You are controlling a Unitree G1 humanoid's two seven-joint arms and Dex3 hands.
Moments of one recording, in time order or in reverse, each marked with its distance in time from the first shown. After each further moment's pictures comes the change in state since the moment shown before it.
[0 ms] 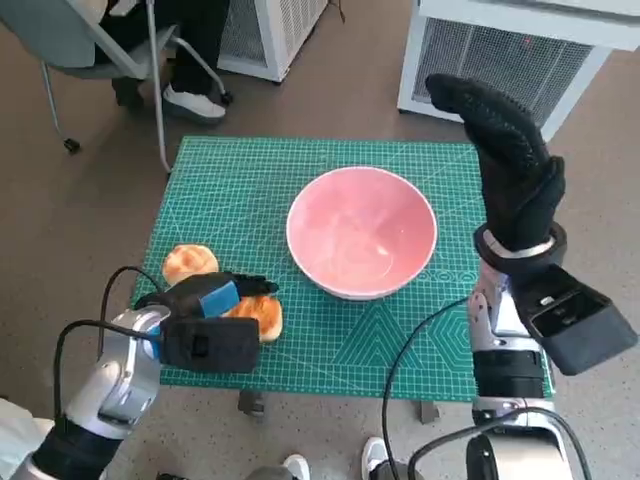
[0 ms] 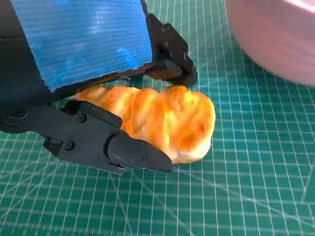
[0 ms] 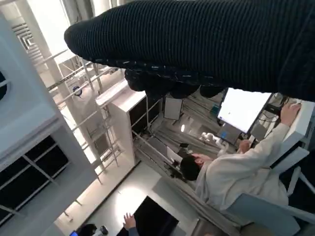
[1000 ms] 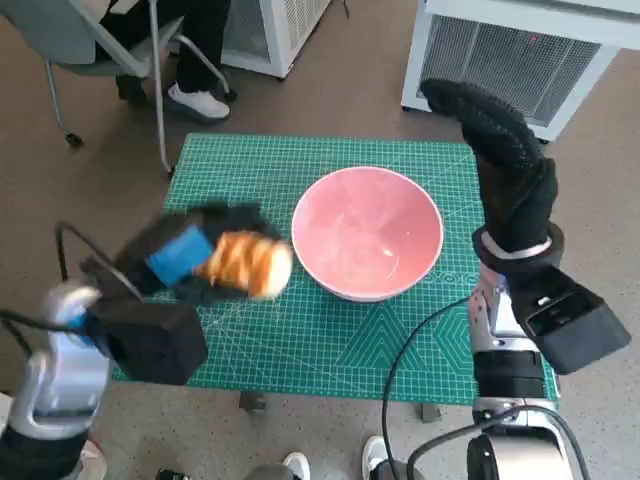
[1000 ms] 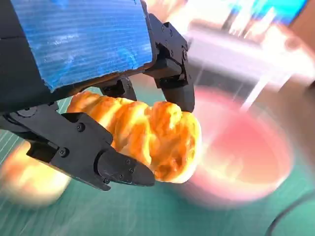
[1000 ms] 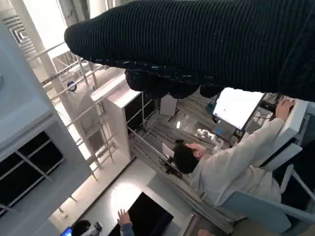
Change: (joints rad) left arm -0.167 -0.050 0.278 -0.275 -0.225 -0.104 0.062; right arm 0.003 -0.003 0.003 0.011 -0.001 -0.008 -0.002
